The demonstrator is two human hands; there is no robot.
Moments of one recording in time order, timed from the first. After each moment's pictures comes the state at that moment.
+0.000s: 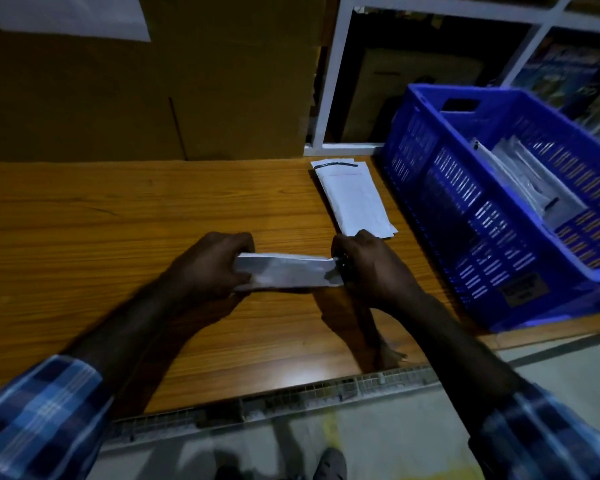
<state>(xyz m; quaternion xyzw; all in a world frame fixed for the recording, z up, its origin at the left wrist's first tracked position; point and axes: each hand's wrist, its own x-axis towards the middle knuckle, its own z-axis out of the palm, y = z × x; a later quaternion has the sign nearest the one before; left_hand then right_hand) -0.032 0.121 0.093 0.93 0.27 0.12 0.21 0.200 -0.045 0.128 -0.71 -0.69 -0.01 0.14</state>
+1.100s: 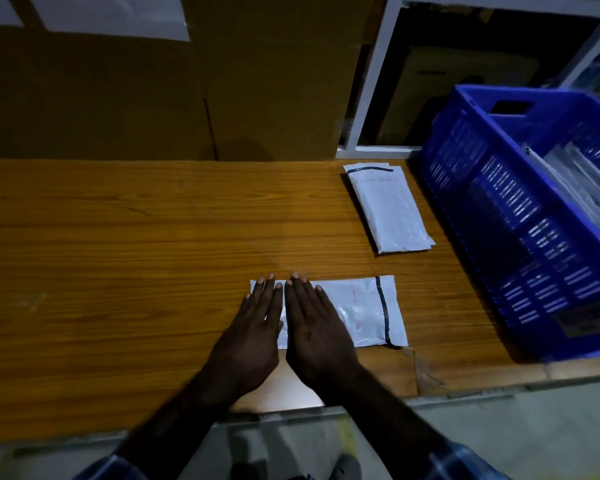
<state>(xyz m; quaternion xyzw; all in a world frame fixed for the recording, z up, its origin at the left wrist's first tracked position) -0.051 0.037 0.002 0.92 0.36 0.11 0.11 0.087 -0.032 0.009 -0.68 -0.70 0.00 0.20</state>
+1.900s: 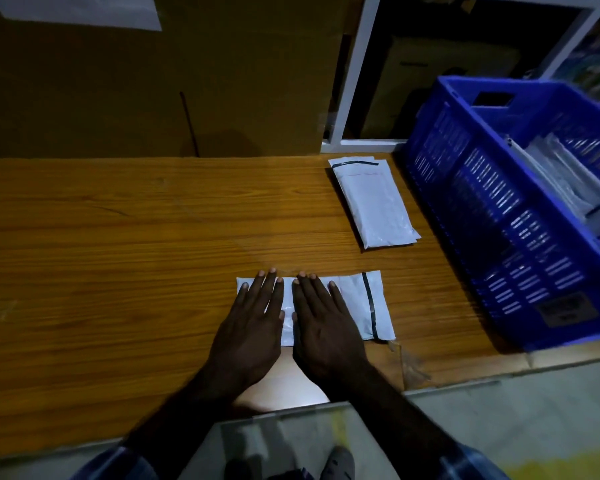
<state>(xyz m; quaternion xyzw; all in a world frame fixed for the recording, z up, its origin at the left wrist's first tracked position) -0.024 0.036 0.005 0.93 0.37 0.09 0.03 0.115 -0.042 0.008 -0.72 -0.67 -0.03 0.17</state>
